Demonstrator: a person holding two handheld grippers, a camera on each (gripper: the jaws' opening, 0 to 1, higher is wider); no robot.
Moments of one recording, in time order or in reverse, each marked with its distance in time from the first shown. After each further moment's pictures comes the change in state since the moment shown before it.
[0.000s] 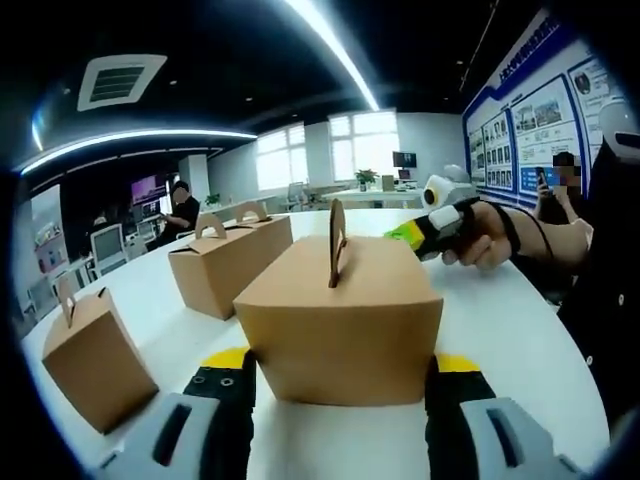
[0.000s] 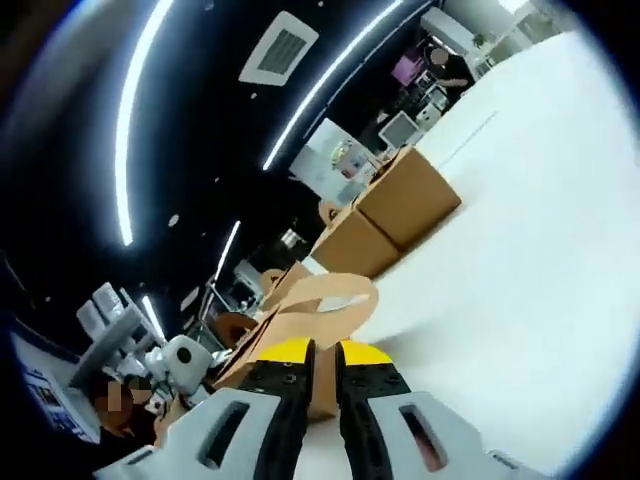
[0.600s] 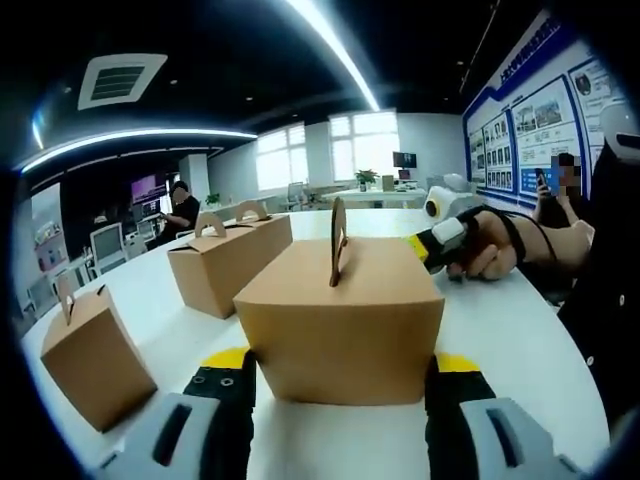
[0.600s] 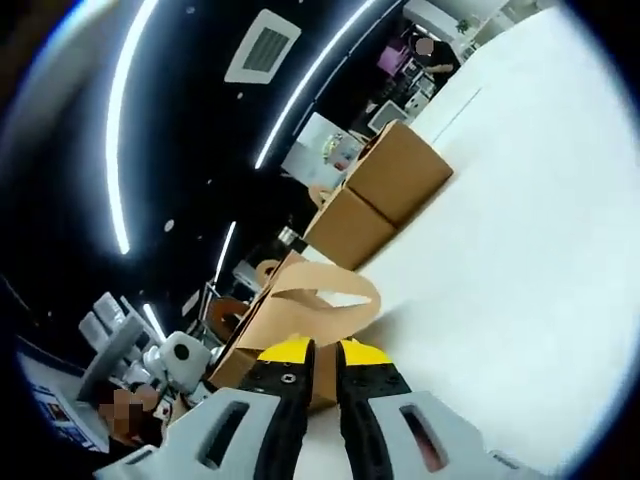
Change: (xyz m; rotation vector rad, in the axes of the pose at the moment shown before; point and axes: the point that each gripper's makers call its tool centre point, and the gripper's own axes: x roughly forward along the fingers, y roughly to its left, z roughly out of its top) left arm 0.000 0.002 -0.002 -0.006 0.000 0.000; right arm 0.004 -0.002 -0.016 0.053 0.023 -0.012
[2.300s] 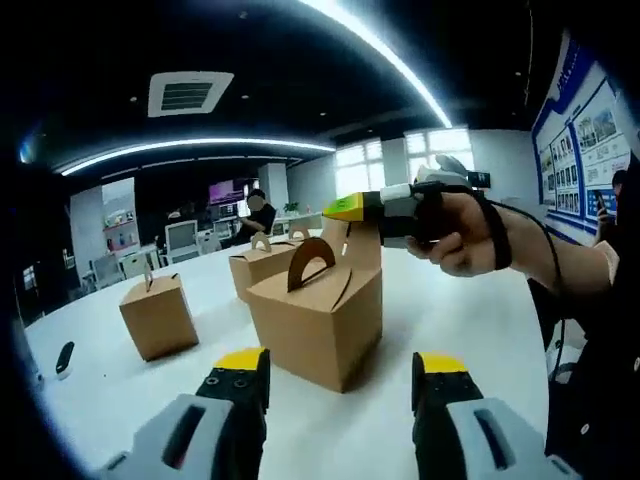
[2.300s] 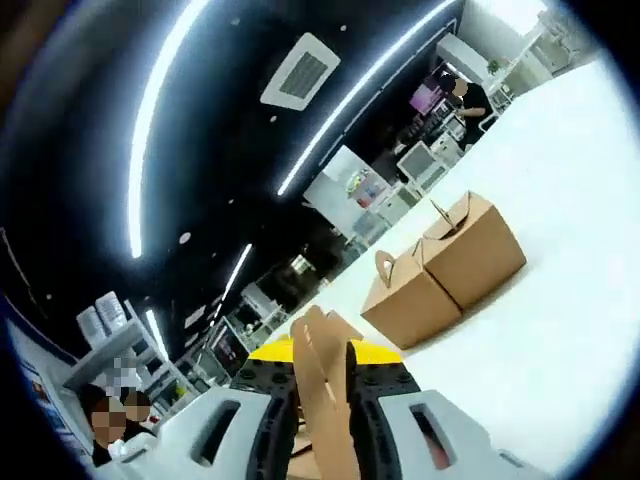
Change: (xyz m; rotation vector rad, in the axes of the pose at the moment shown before) left arm -0.055 -0.055 0.017 -0.106 -0.070 0.358; right arm 0.039 0.060 0.077 -0.095 -0.145 0.058
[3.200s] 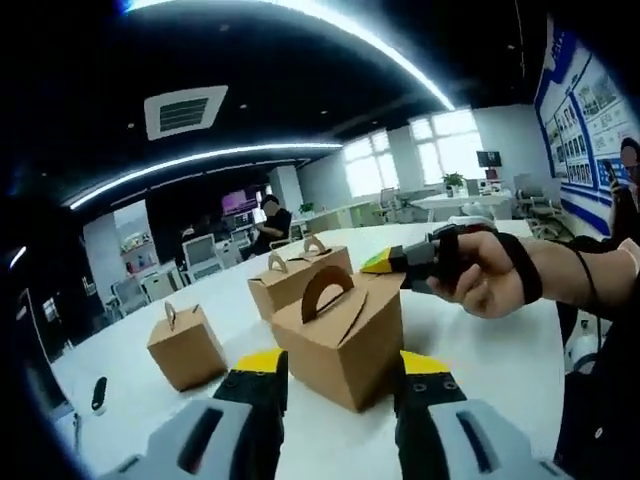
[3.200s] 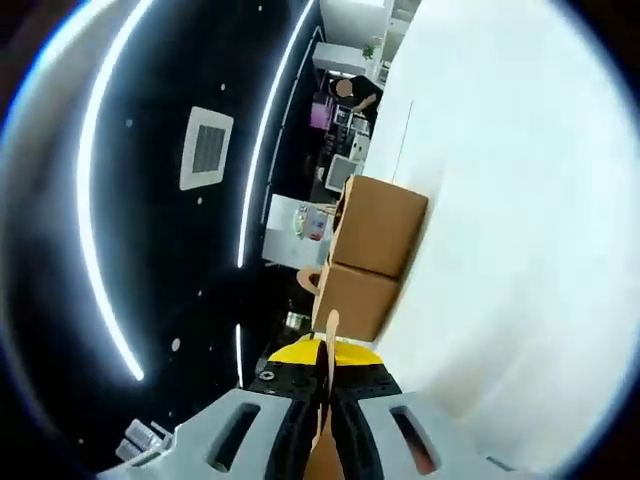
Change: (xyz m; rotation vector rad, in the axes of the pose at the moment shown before) left arm 0.002 0.011 0.037 0.153 0.039 0.123; right arm -0.022 -0.058 -0.018 0.479 -0.195 -0.144
